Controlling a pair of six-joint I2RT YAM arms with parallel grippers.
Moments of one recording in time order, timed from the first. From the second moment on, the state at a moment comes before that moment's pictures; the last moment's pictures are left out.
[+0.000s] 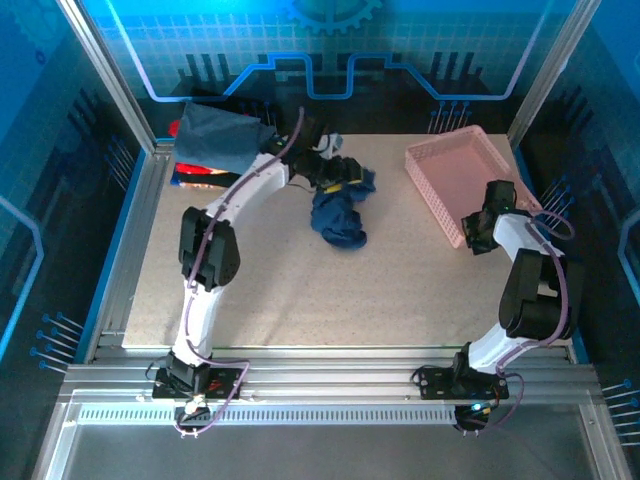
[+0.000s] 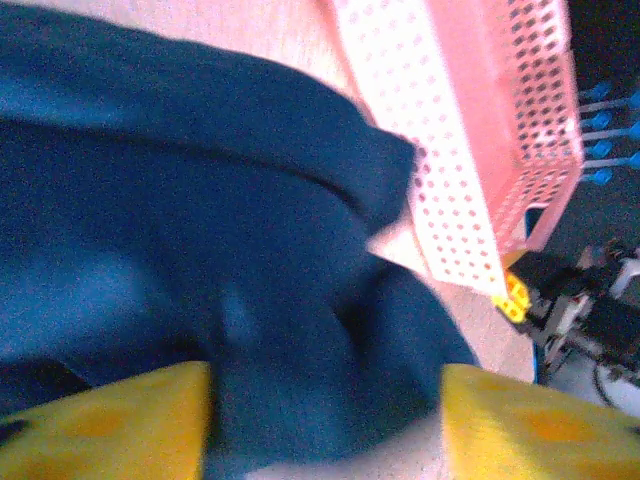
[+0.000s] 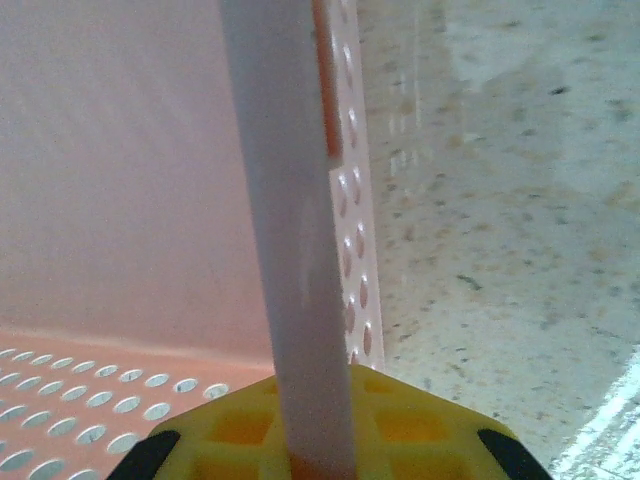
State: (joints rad) left arm -0.45 2.20 2.09 -0.77 0.52 -0.62; right arm -0.23 1.61 1.00 -0.53 -0.02 1.19
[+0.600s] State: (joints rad) left arm -0.26 1.79 1.50 -0.59 0.55 -0.64; right arm -0.28 1.85 1.21 -0.54 -0.02 1.38
